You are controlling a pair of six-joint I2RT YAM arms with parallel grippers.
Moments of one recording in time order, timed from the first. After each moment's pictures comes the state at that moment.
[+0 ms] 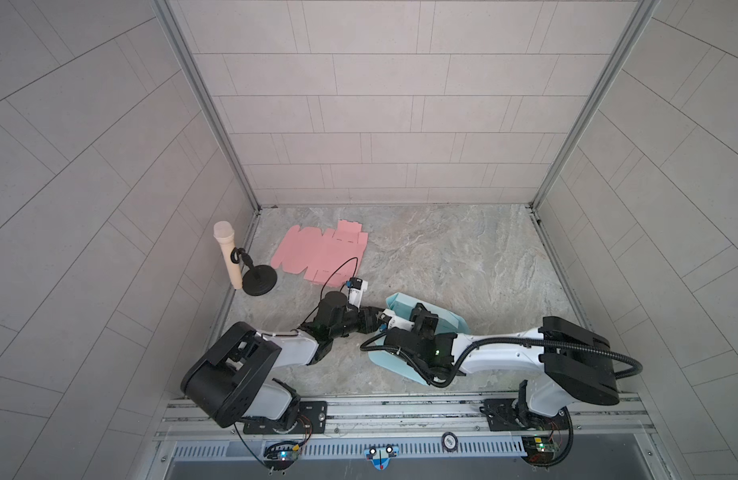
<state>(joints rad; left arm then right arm) -0.56 1.42 0.29 0.65 0.44 -0.60 1.20 1.59 0.80 -0.19 1.10 -0.48</state>
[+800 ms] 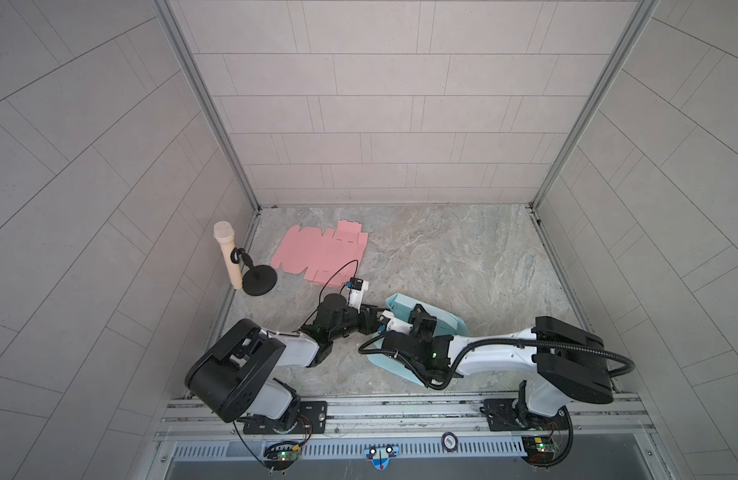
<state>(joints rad) -0.56 1.45 0.27 0.75 0.42 -0.54 1.22 1.62 0.80 -0.16 1.13 -0.47</state>
